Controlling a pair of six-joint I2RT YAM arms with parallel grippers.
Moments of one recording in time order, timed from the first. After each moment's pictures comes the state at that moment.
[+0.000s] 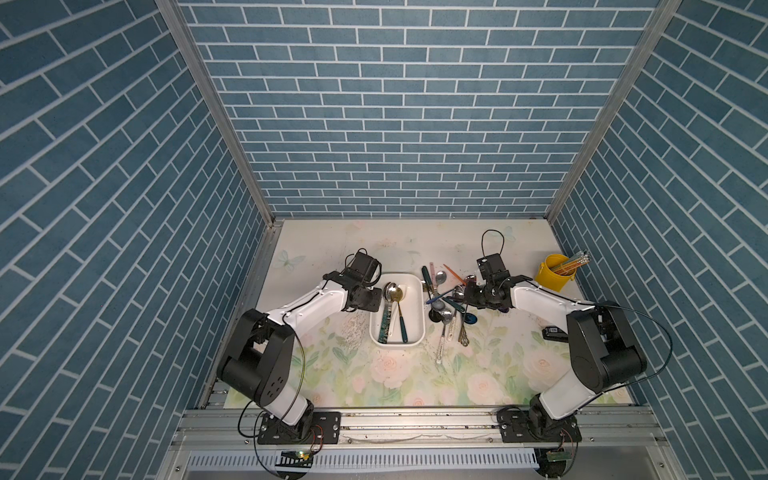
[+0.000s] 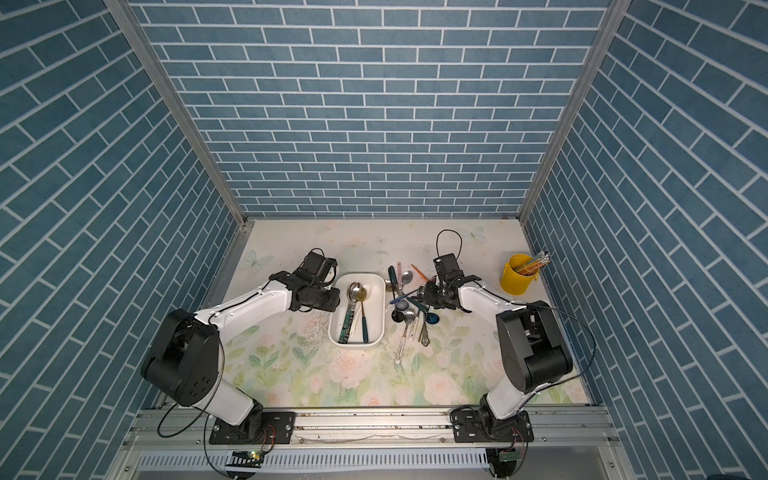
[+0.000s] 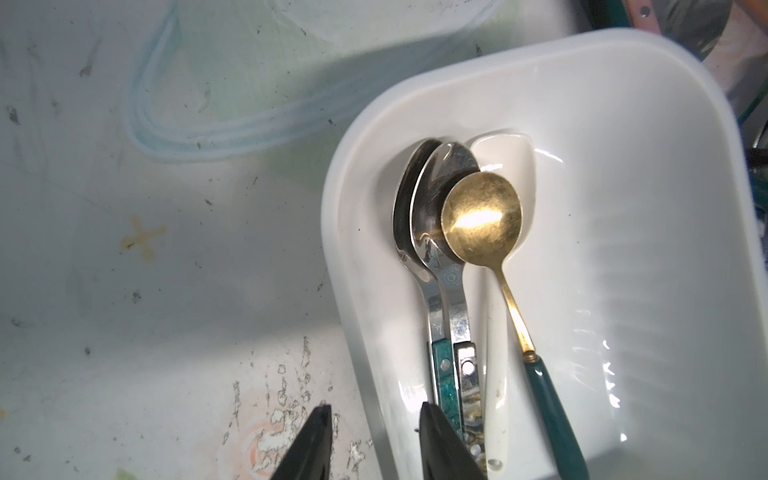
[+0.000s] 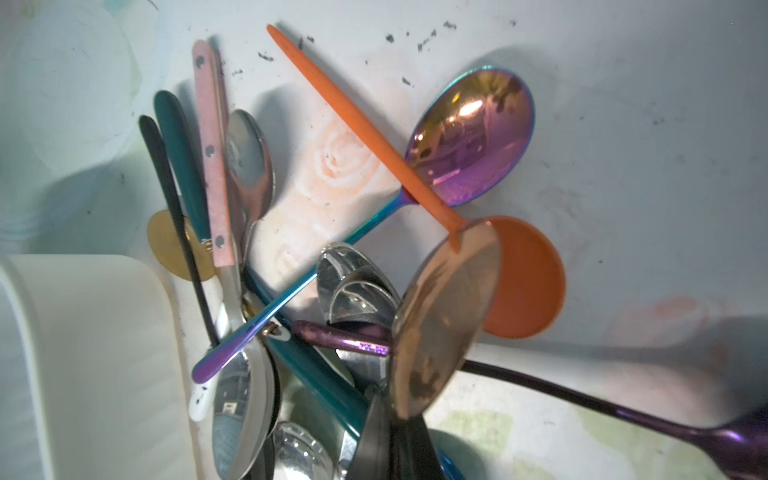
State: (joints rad) left arm -0.48 1.58 1.04 -0.57 0.01 -0.24; right arm 0.39 1.61 0.94 -0.39 -0.13 0.52
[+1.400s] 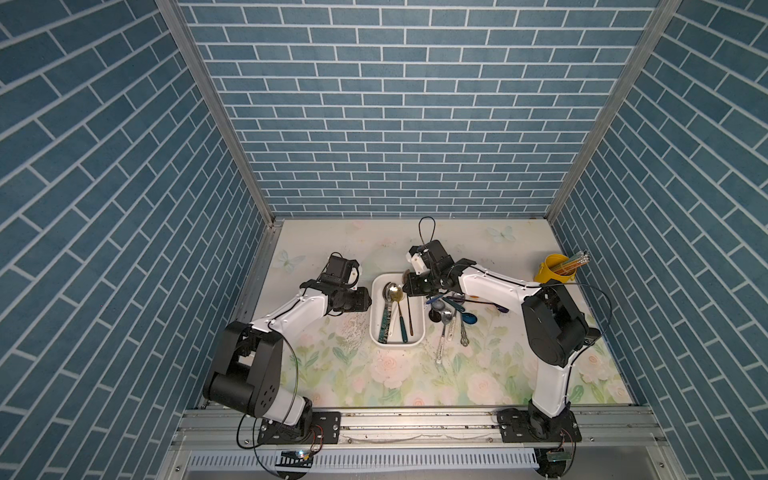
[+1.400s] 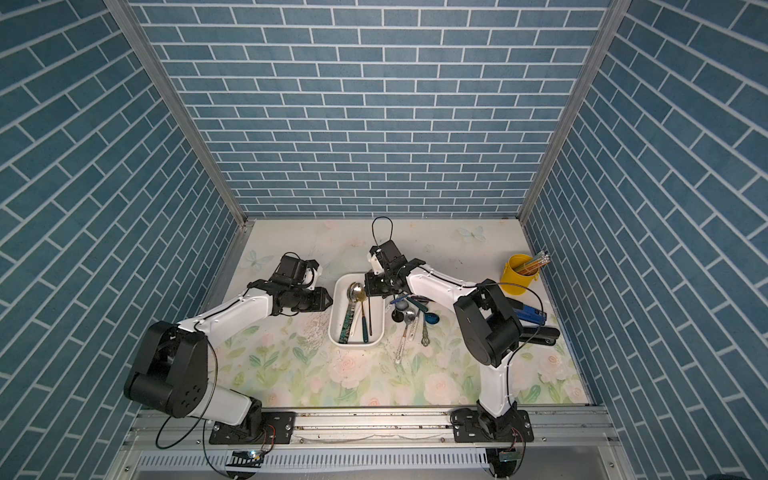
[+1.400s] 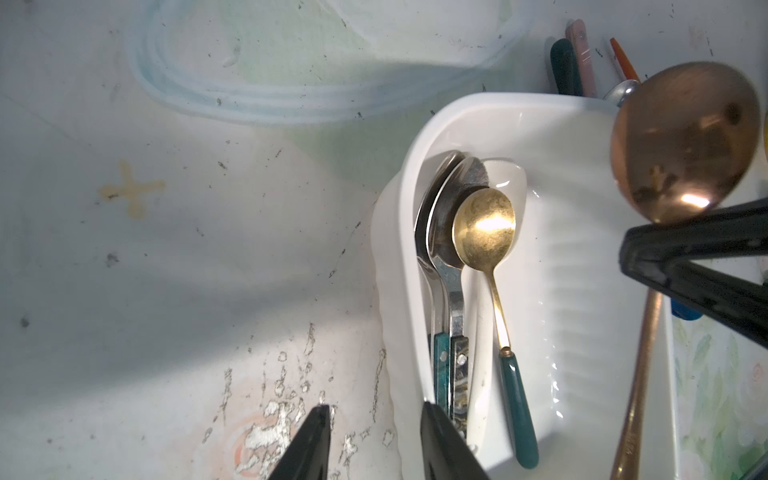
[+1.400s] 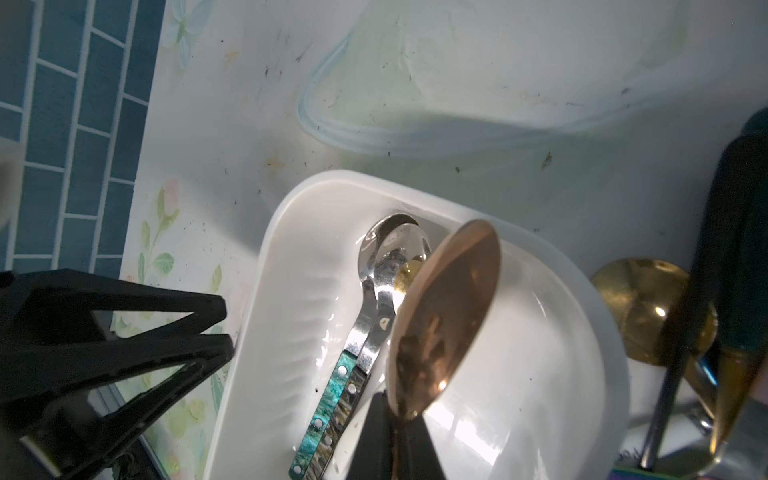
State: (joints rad) left arm -0.32 1.49 0.89 -0.43 0.26 -0.31; right arm 0.73 1.92 1.37 -0.38 -0.31 0.47
